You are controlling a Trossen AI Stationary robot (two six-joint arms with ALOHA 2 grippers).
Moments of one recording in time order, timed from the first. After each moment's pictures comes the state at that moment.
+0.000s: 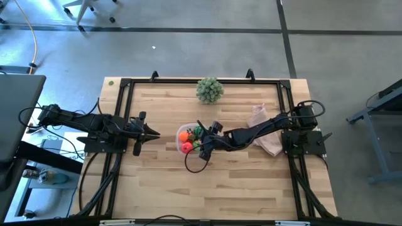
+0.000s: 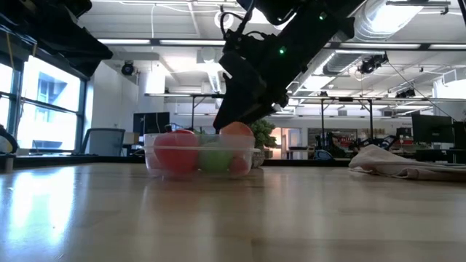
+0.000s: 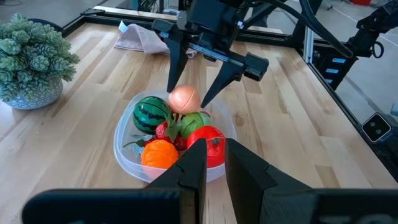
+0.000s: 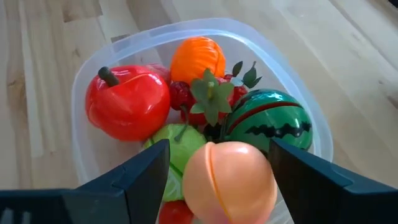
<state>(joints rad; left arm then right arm) -0.10 0.41 0.33 -0.30 -0.18 -0.19 0.18 1.89 1.17 -0.12 0.44 0.36</state>
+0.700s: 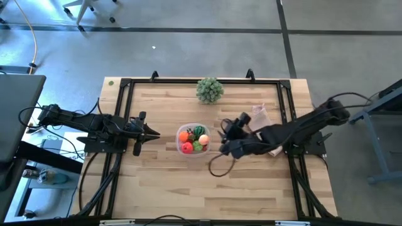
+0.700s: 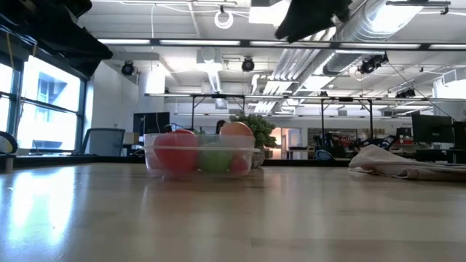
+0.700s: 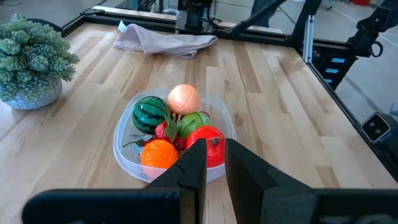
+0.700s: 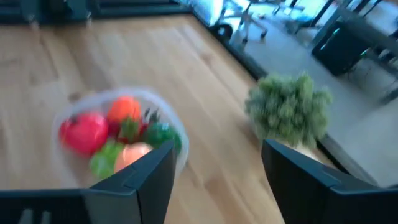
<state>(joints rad) -0.10 0.41 0.33 -0.30 -0.18 -0.19 0.35 1.50 1.18 -0.52 0.89 0.43</state>
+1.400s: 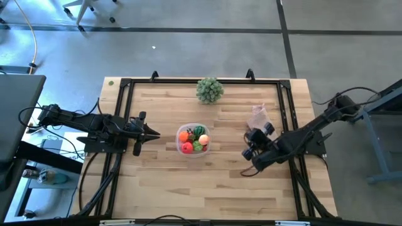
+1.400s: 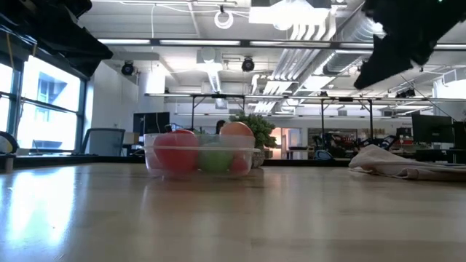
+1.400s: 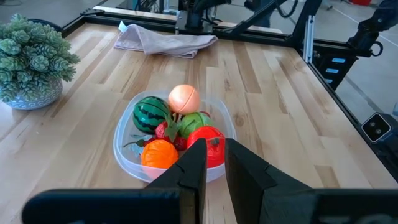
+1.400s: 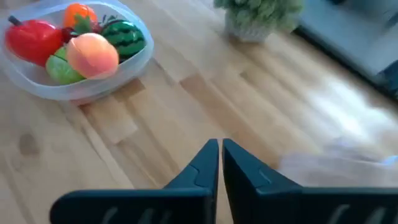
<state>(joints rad) -0.10 0.41 0.33 -0.30 -0.18 -0.19 0.55 1.31 0.88 -0.92 0.89 1.11</state>
